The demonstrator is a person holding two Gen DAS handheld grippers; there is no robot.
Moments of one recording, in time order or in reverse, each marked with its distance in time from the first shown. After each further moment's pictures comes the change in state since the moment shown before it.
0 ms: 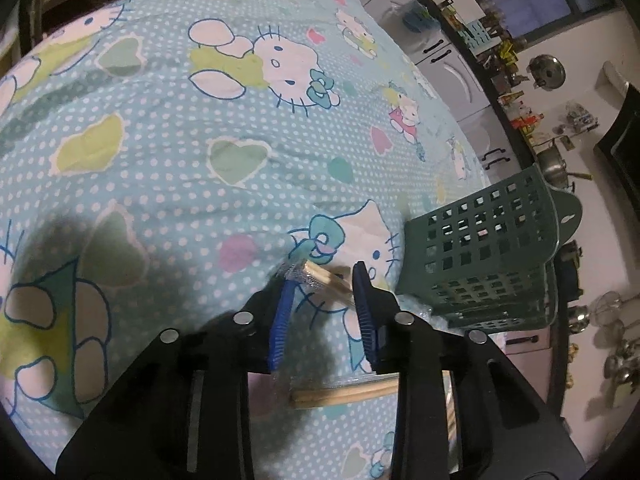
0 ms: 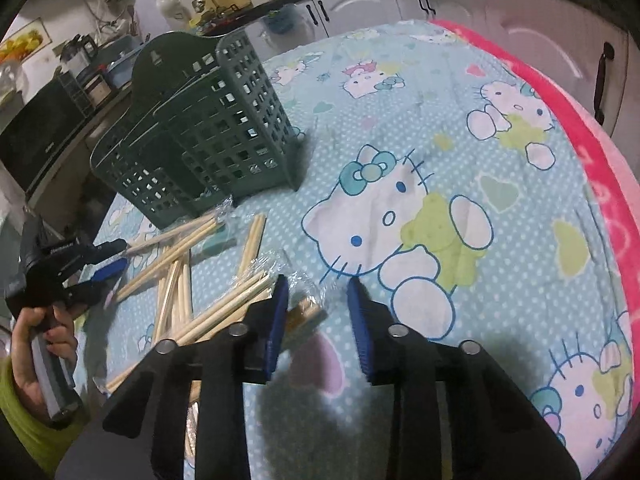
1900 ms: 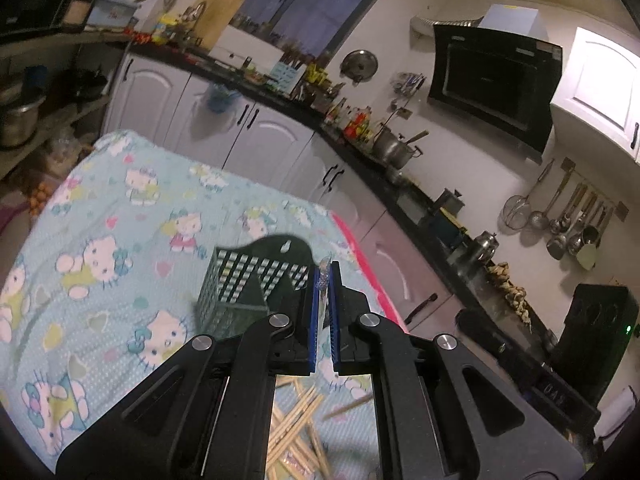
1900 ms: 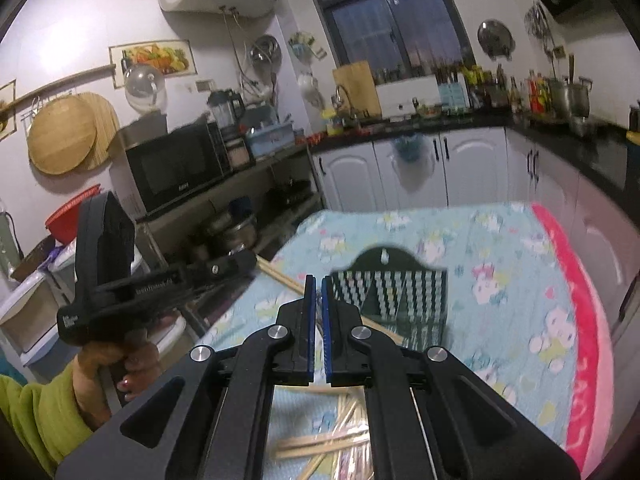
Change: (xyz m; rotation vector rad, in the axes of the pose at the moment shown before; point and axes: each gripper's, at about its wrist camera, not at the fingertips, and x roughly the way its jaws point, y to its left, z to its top) left arm -0.155 -0.166 -0.036 0.563 -0.250 -0.346; right arm -0.184 0.144 0.061 -0.332 -0.391 0.268
